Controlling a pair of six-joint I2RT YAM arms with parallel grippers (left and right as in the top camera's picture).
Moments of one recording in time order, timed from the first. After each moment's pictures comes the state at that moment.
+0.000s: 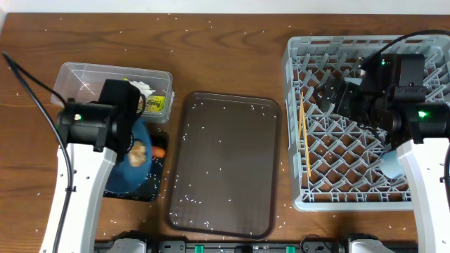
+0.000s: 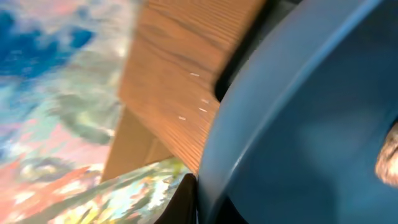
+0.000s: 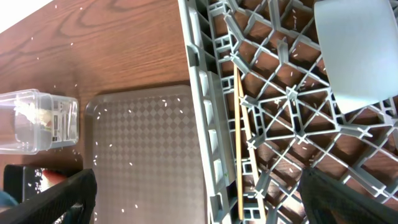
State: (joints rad) left arm -0.11 1.30 1.38 -1.68 -0.74 -0.55; right arm 0.03 1.32 1.33 -0.97 -0.28 0.39
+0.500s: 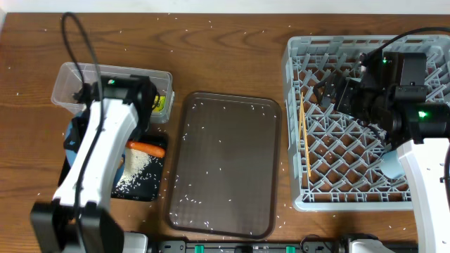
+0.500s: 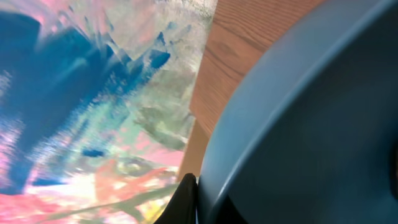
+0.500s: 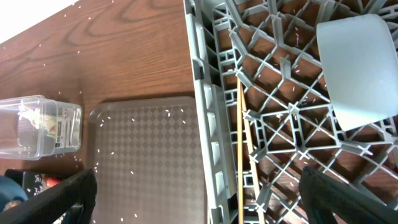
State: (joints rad) left arm -0.12 1.58 1.33 -1.70 -1.03 -0.66; right arm 0.03 1.32 1.33 -0.93 -0.28 0.38
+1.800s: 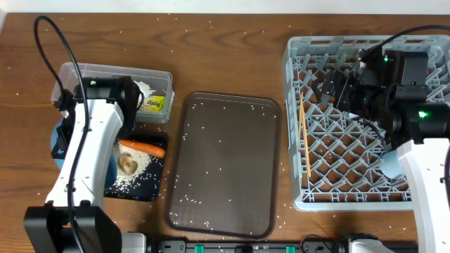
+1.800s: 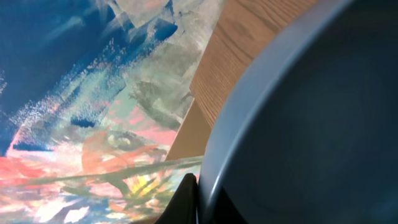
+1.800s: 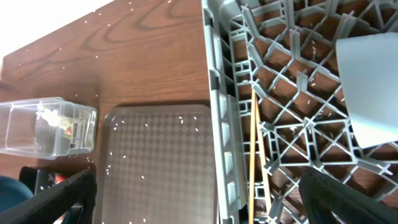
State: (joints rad) left arm 0.00 1.56 1.31 -1.70 -1.02 -0.75; right arm 0.03 1.32 1.33 -0.88 -0.33 0.37
